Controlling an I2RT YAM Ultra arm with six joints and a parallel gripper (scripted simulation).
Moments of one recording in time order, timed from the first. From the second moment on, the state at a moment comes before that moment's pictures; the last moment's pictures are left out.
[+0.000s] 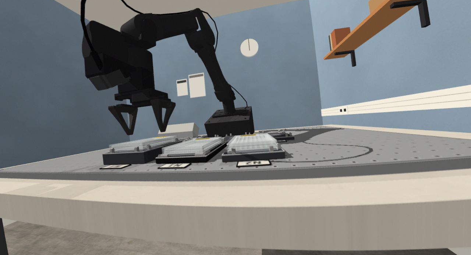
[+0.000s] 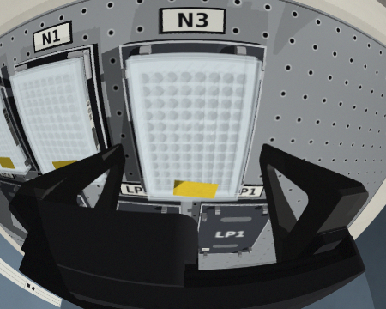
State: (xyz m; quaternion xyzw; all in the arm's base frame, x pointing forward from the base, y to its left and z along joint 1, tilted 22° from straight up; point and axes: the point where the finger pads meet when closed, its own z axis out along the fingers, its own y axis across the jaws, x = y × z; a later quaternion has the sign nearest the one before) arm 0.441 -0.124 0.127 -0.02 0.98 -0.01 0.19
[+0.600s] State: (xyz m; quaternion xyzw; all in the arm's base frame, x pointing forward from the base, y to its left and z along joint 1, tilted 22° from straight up) arm 0.437 -0.122 0.127 -0.02 0.98 -0.01 0.18
